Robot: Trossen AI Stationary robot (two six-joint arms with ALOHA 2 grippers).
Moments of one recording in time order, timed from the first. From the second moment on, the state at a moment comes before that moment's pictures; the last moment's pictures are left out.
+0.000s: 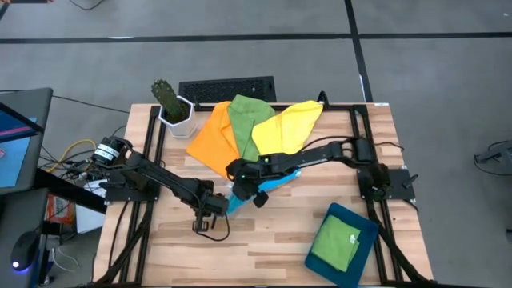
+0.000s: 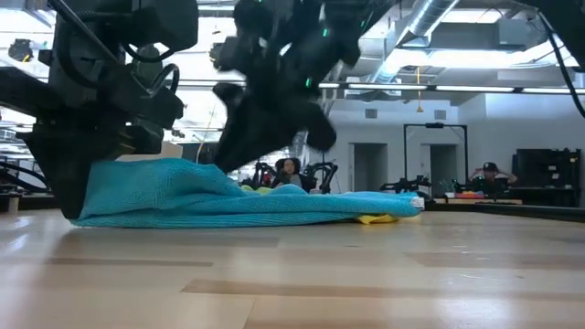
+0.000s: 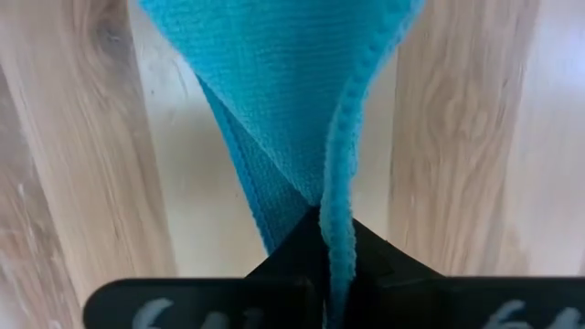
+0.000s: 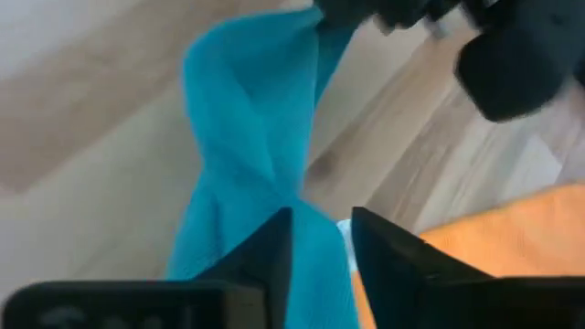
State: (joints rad) left arm -0.34 1.65 0.91 -0.76 0.04 -0.30; right arm 0.05 2.14 1.59 -0.36 -0.13 -0.84
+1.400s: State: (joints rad) left arm -0.34 1.65 0.91 -0.80 -0.13 -0.28; right arm 0.19 1.98 1.60 -0.70 0.04 -0.43
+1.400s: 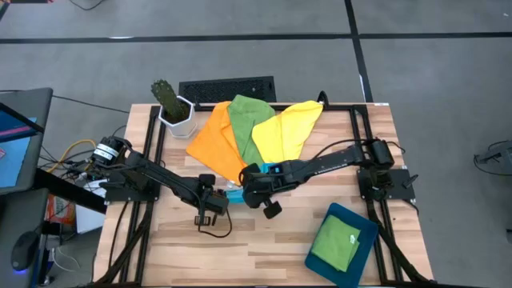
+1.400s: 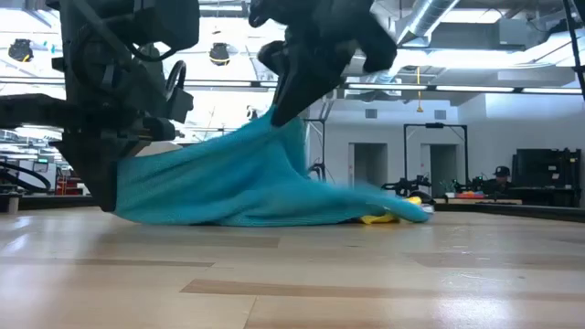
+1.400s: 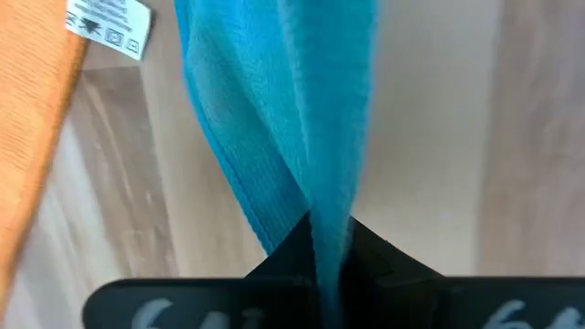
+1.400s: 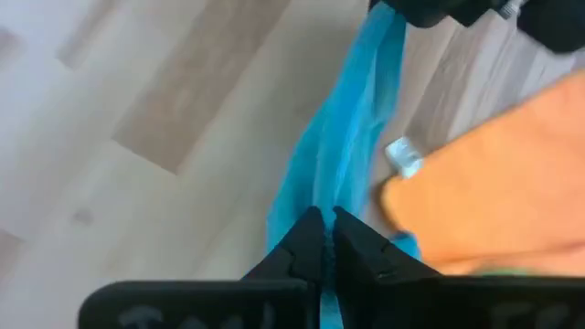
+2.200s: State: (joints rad) left arm -0.34 1.65 0.91 -0.87 -0.20 -0.19; right arm 0.36 2.01 1.50 -0.78 0.11 0.06
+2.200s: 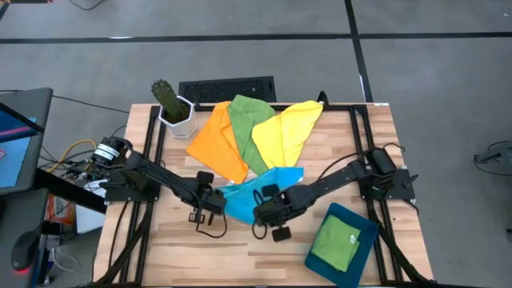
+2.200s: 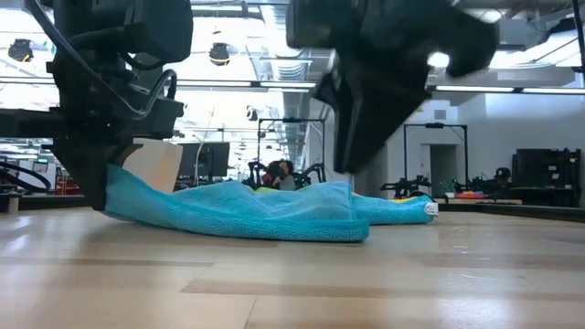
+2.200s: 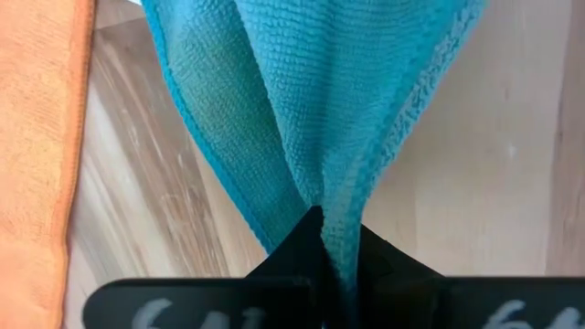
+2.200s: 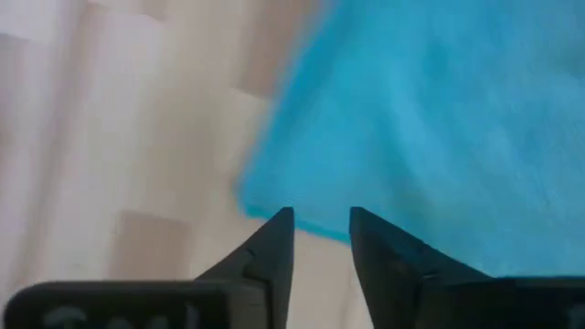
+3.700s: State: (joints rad) left arm -0.37 1.65 1.20 -1.10 -0.12 -0.33; right arm 0.50 1.84 1.37 -0.64 0.42 0.20
